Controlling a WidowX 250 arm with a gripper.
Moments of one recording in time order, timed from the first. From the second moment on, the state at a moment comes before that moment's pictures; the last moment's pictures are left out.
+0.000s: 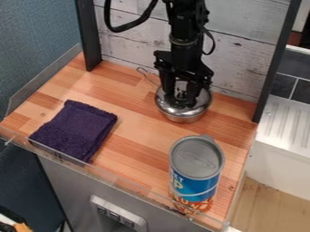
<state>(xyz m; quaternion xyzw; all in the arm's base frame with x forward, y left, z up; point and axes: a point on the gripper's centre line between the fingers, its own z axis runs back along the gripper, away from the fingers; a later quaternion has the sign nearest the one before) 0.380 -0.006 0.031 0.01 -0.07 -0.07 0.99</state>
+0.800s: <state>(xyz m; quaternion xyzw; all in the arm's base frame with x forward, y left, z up) 0.393 0.038 0.082 0.00 -0.13 -0.01 0.99</state>
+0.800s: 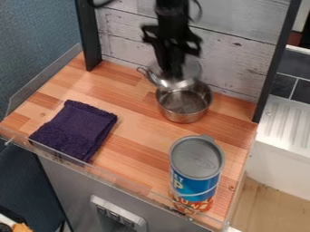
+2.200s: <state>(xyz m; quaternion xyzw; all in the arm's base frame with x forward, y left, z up) 0.349 0.200 0.006 0.07 -0.03 0.20 0.98</state>
